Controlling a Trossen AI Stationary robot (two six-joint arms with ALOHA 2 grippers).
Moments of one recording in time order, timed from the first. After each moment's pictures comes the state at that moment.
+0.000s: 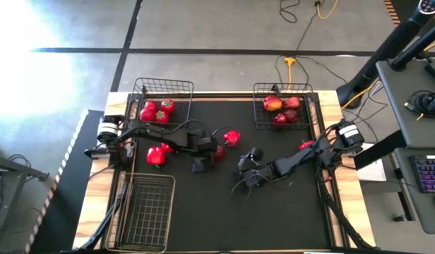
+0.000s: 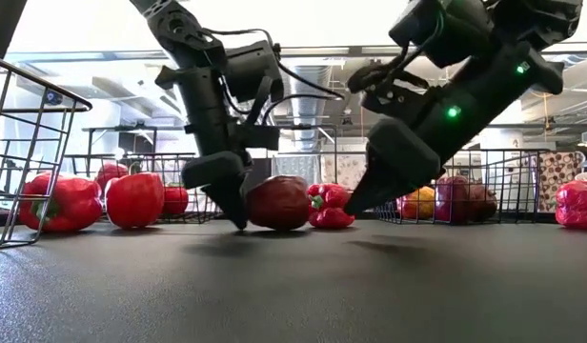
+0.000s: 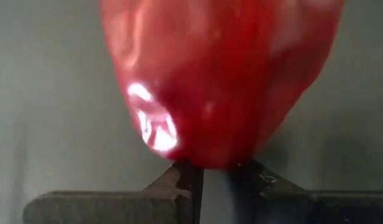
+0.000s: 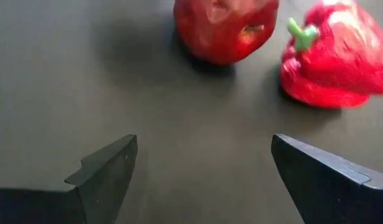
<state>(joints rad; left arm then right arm) 0.07 1.84 1.05 -0.45 -0.19 0.05 0.28 1.77 0.79 0.11 0.60 0.46</state>
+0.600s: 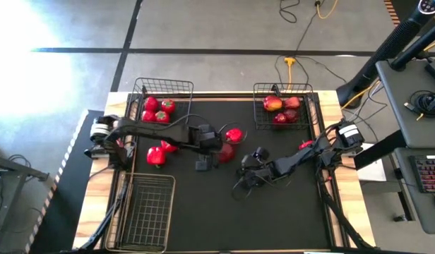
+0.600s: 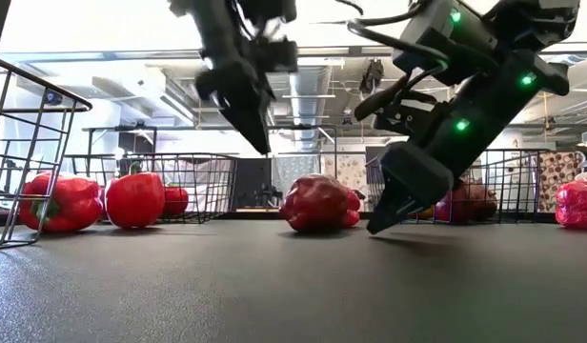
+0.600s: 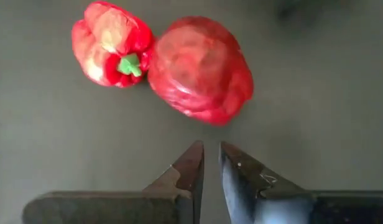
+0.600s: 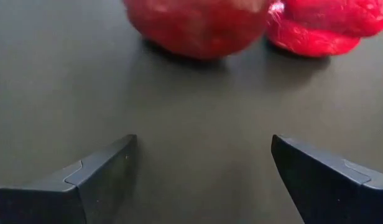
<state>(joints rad) 0.01 1.77 1.33 -0.70 -0.17 0.15 0.28 1.77 0.79 -0.07 0.60 0.63</state>
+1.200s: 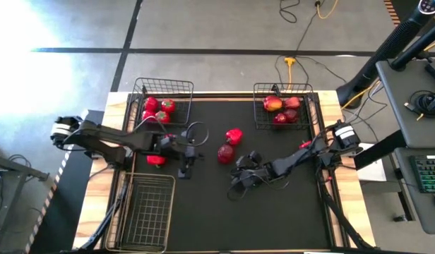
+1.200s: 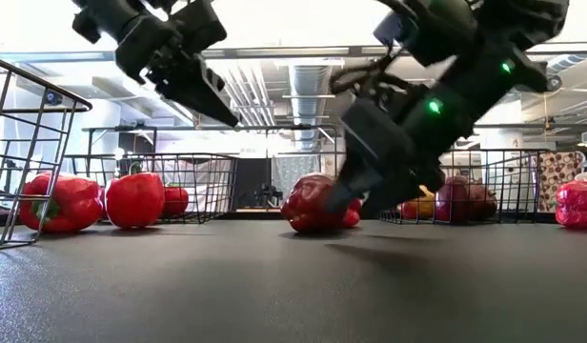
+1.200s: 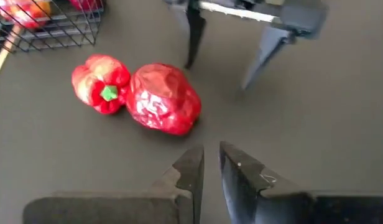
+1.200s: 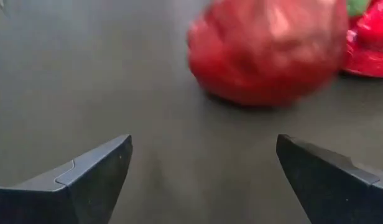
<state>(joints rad) -0.06 1.30 0.77 -0.17 -0.08 0.06 0.28 1.82 0.84 0.10 0.53 0.71</state>
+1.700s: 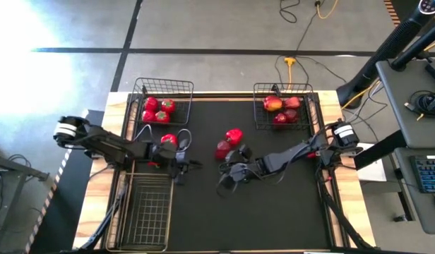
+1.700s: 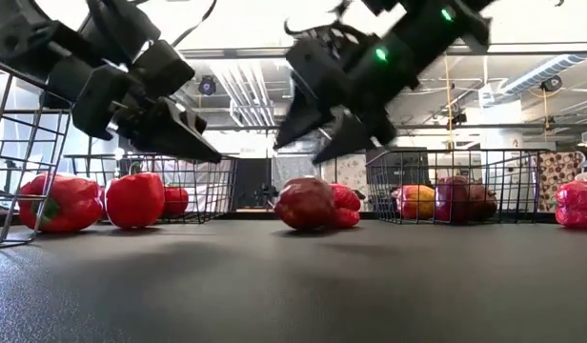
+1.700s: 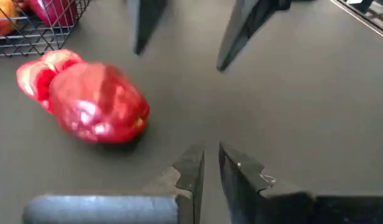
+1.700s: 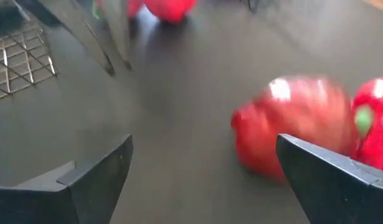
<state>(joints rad) -0.07 1.35 0.37 0.50 0.02 0.04 0.24 1.82 1.05 0.01 0.55 0.62</state>
